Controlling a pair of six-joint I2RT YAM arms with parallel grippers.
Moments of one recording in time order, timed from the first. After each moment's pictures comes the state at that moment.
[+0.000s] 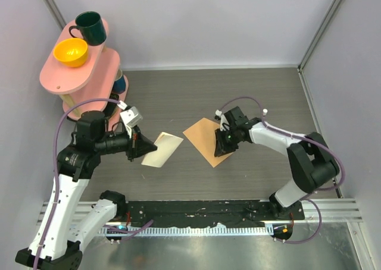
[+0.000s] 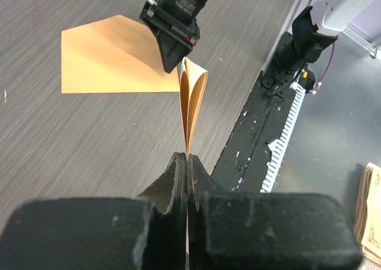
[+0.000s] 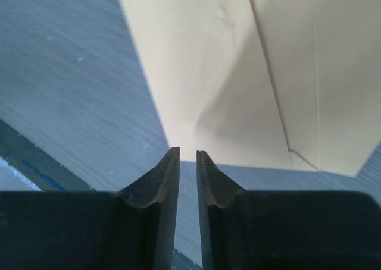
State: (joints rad) left arm -0.27 0.76 1.09 -0.87 0.82 0.11; right arm 0.51 1.62 0.89 -0.43 -0.37 0.32
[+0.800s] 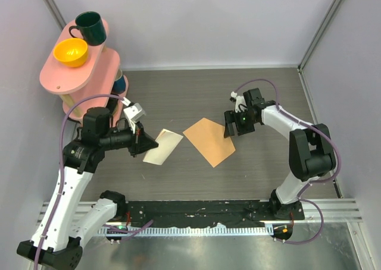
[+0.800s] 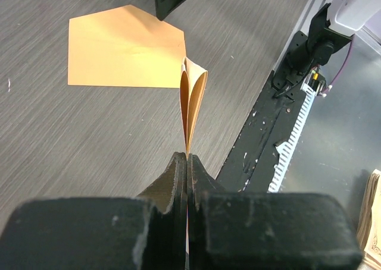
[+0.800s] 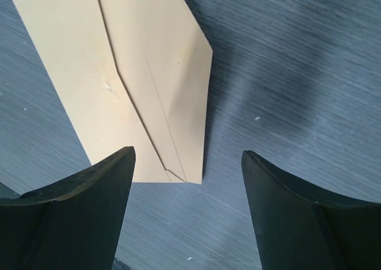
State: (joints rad) left arm -0.27 0.82 1.07 -0.84 0.79 0.10; right arm 0.26 1.66 1.09 -0.56 -0.36 0.03
